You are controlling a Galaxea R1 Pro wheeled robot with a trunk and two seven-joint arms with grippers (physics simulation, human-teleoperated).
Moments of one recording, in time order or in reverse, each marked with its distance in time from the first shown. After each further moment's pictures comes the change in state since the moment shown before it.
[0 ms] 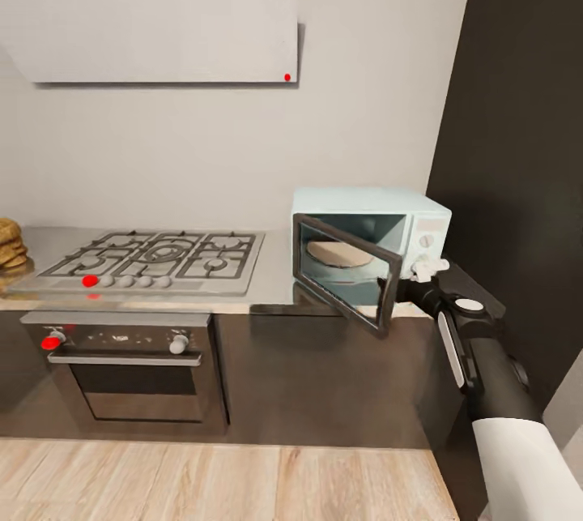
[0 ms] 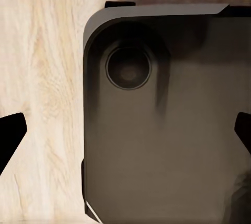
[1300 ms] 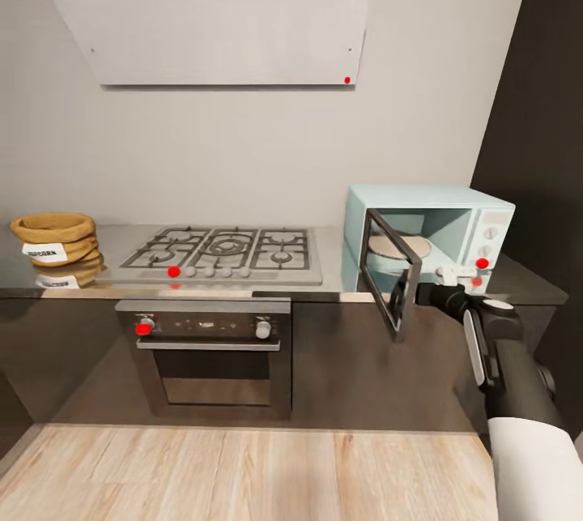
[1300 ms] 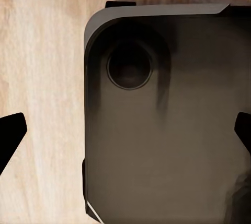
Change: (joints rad) left arm 0.000 0.001 -0.002 0.000 0.000 0.000 0.000; right arm 0.000 -0.015 -0.137 -0.033 0.026 0.133 0.032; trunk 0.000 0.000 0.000
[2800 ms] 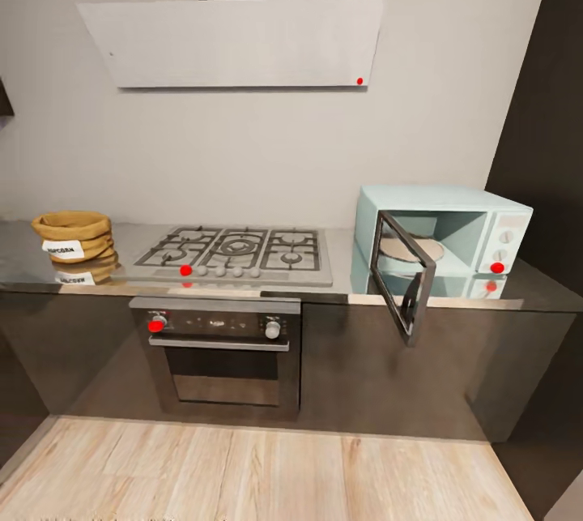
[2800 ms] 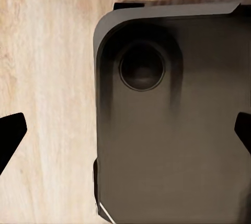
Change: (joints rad) left arm 0.000 0.016 -0.010 0.002 -0.008 0.000 -0.001; right arm 0.403 0.026 -0.078 1.346 0.342 -0.604 -0.314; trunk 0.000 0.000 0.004
